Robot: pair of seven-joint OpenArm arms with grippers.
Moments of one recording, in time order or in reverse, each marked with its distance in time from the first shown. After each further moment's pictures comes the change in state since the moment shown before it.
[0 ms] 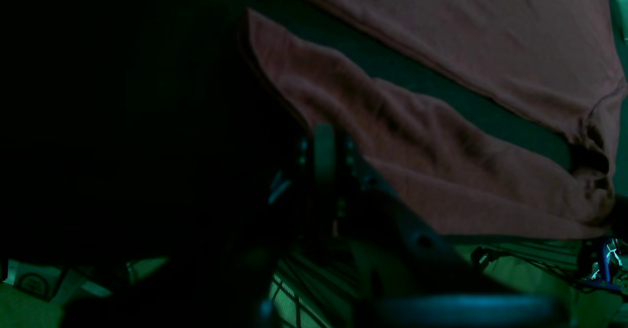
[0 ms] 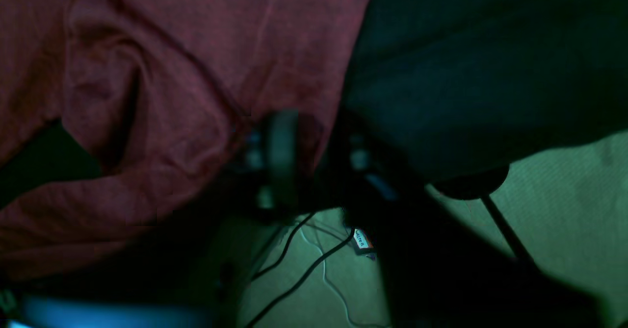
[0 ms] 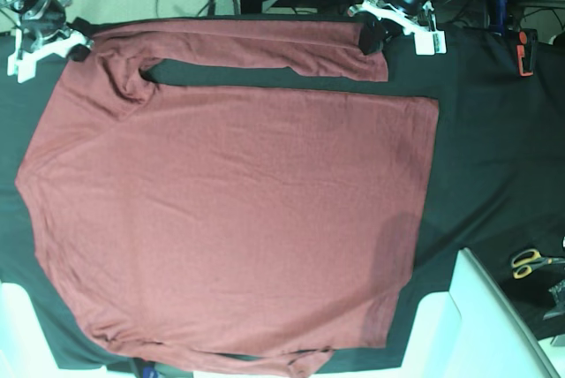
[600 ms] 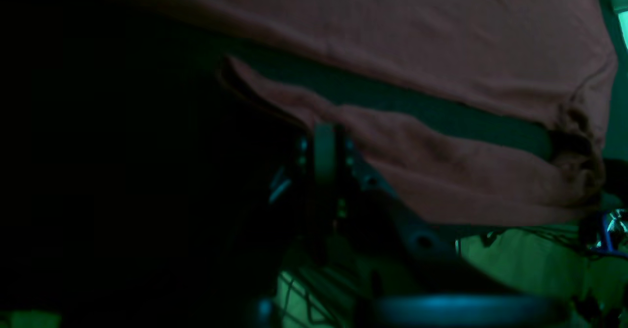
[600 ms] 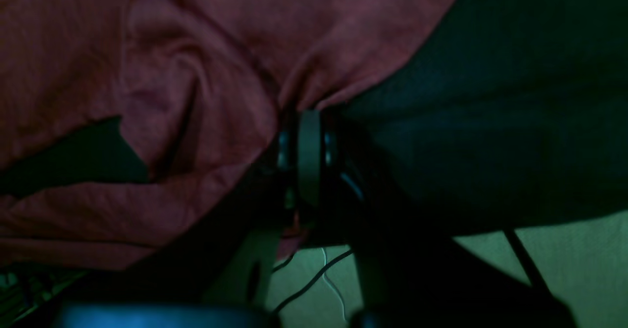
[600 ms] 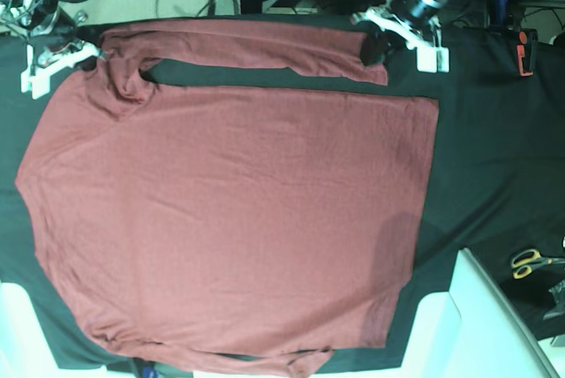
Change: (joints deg) left arm -0.3 -2.0 -2.7 9.4 0.7 0.2 10.0; right arm 3.0 0.3 -3.7 0.3 0.0 0.0 -2.5
